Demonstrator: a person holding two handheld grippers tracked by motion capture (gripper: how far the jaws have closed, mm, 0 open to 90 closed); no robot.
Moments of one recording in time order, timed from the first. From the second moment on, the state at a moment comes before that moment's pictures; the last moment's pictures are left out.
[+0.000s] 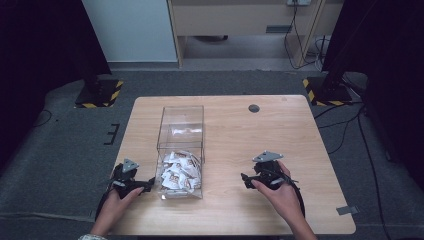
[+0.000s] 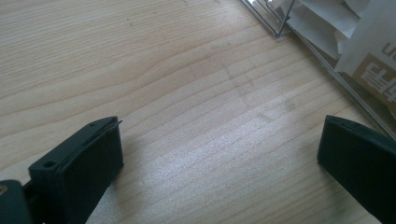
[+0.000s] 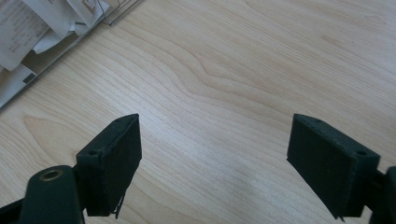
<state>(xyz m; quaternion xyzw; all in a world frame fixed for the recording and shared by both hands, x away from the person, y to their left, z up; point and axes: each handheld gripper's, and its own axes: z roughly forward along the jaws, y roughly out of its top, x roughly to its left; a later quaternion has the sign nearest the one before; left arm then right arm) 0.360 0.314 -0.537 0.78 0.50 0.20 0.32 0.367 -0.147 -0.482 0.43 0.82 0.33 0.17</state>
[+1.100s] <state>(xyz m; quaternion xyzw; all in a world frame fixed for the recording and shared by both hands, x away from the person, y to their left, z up) 0.360 0.314 -0.537 0.78 0.50 0.20 0.32 0.378 -0.115 -0.442 0.39 0.84 0.33 0.15</state>
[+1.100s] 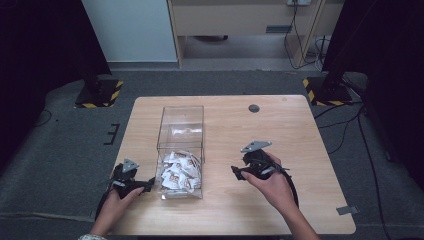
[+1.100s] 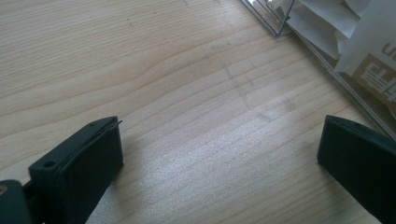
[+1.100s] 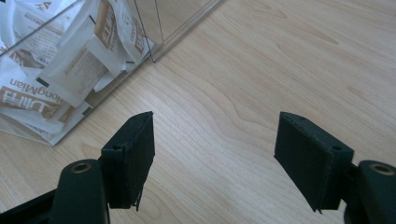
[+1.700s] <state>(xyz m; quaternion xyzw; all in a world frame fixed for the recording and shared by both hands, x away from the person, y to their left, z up) 0.360 0.314 -0.537 0.78 0.50 0.20 0.32 0.377 -0.093 -0.423 0.36 0.85 0.35 0.15</state>
